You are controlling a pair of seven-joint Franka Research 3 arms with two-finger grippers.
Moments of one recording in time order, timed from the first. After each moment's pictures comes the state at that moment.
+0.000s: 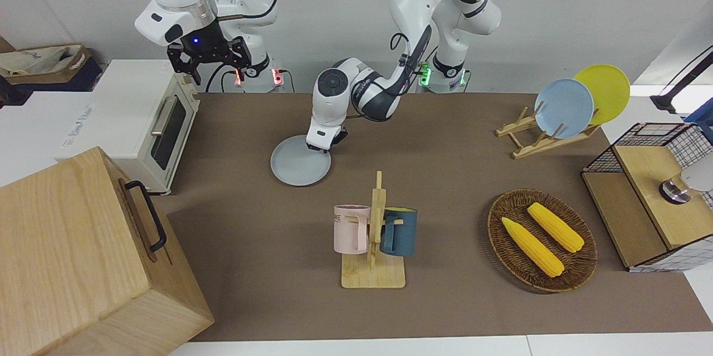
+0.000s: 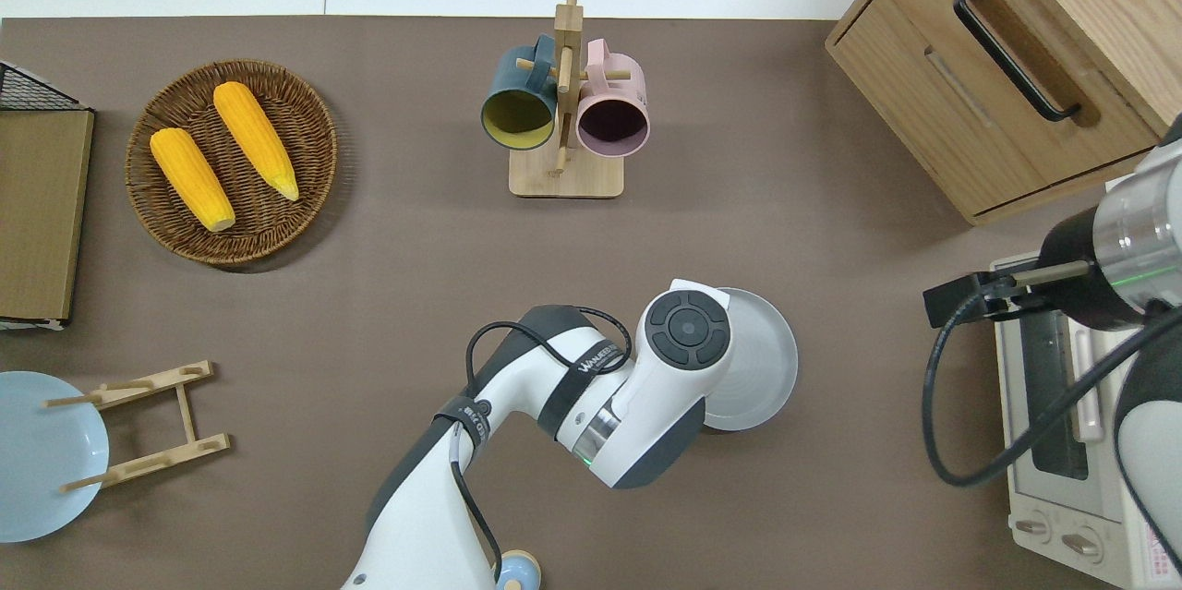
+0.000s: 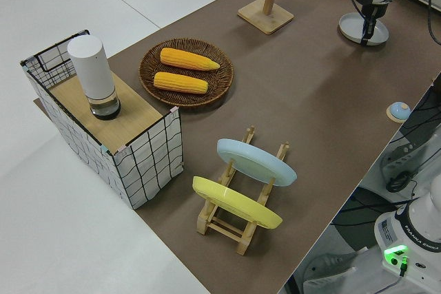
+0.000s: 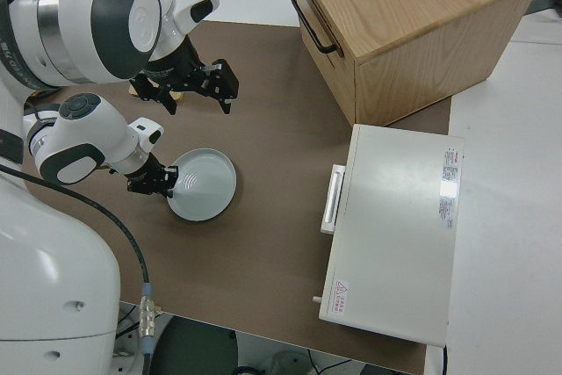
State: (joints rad) left arm -0.59 0.51 -0.28 -1.70 -0.09 2.15 -1.19; right arm 0.02 -0.01 0.12 -1.48 0.00 1.39 0.03
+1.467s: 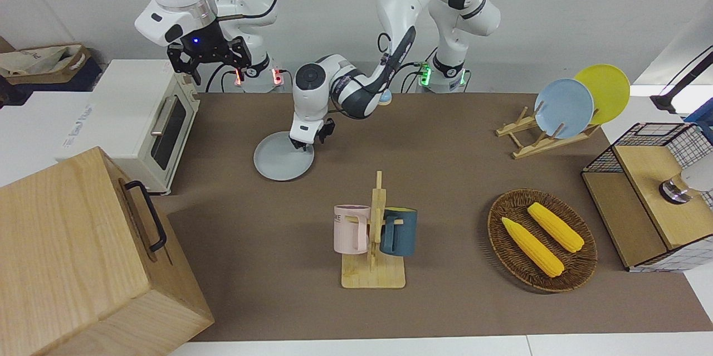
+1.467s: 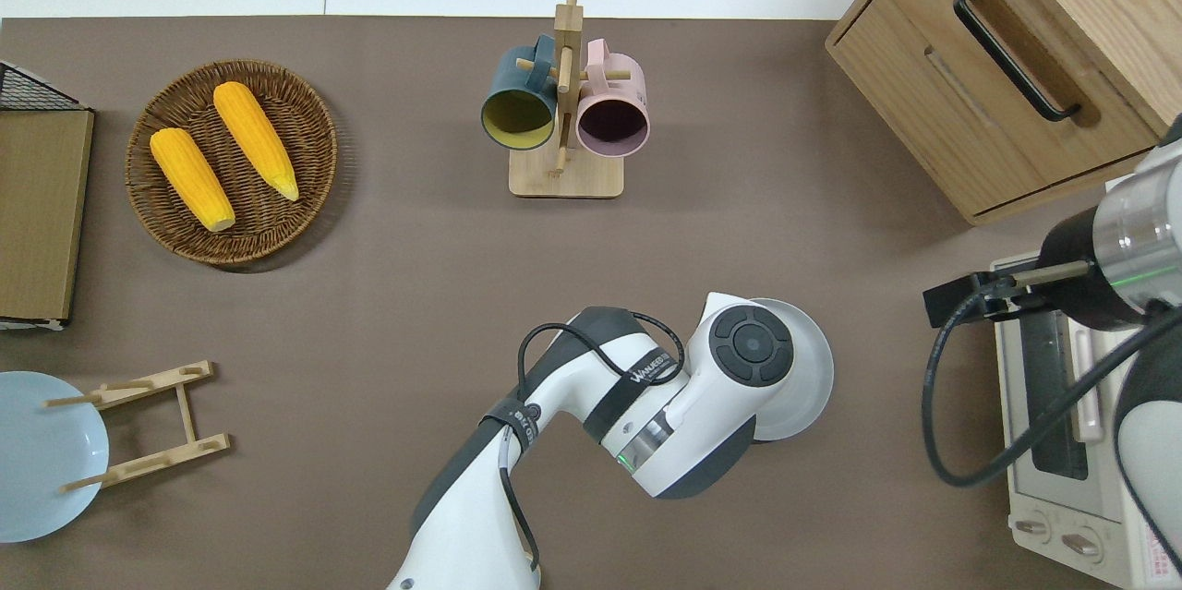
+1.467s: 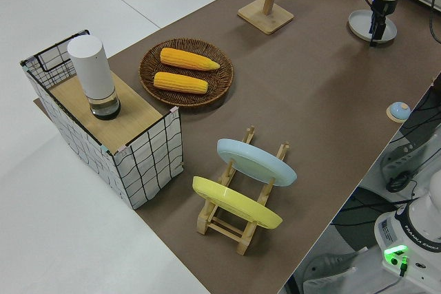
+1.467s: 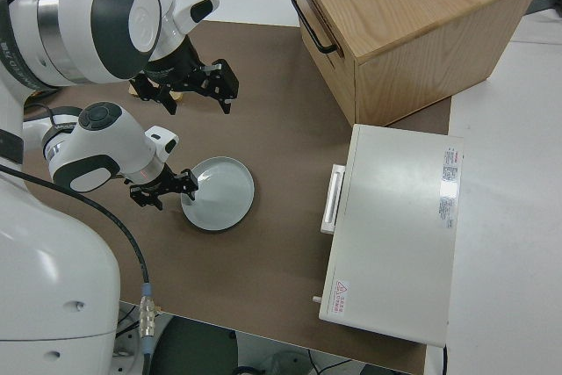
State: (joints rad) left arm -0.65 0.56 -0.27 -1.58 -0.03 2.04 -1.31; right arm 0.02 -0.01 0.12 -1.48 0.00 1.39 0.03
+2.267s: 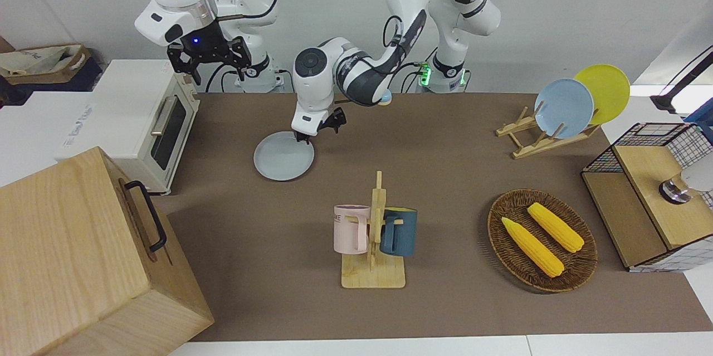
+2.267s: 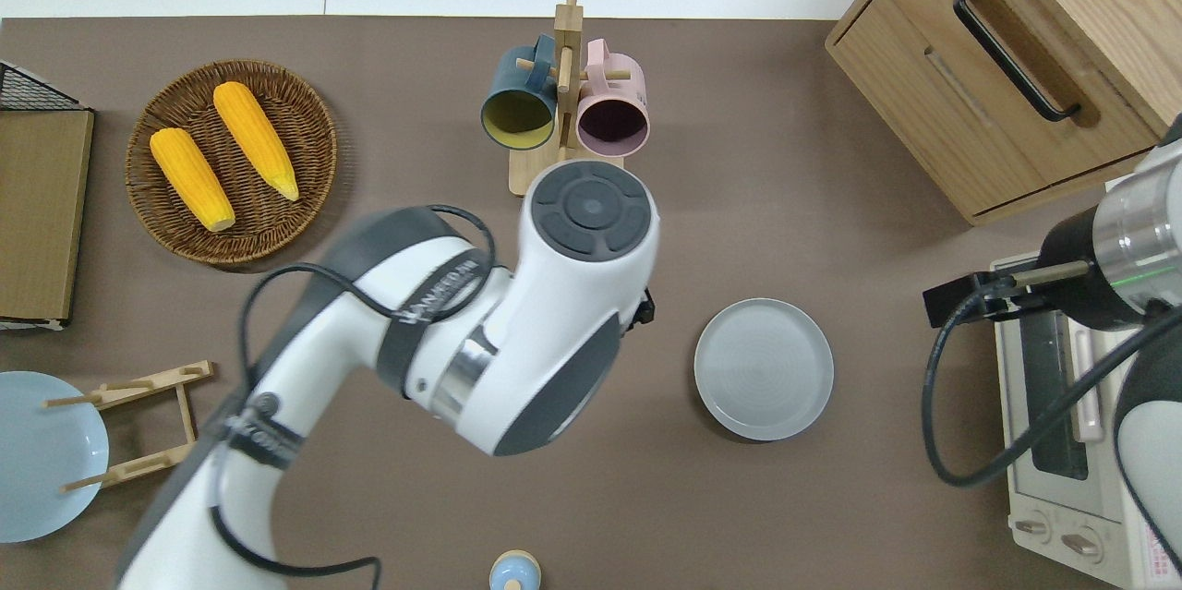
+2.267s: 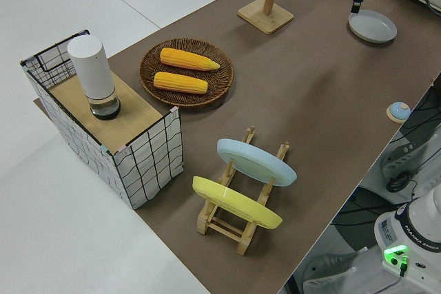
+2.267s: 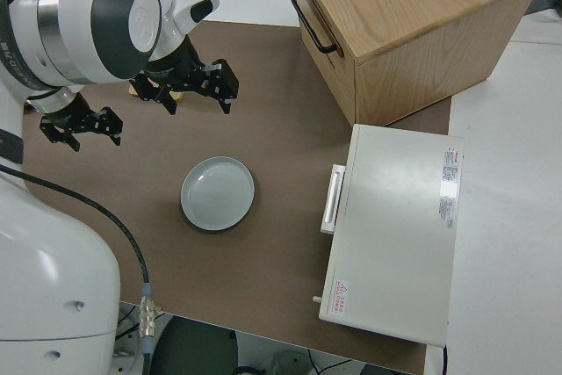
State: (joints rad) left arm -0.42 0.31 -0.25 -1.50 -0.02 1.63 -0.95; right arm 0.02 -0.01 0.12 -1.48 0.00 1.39 0.03
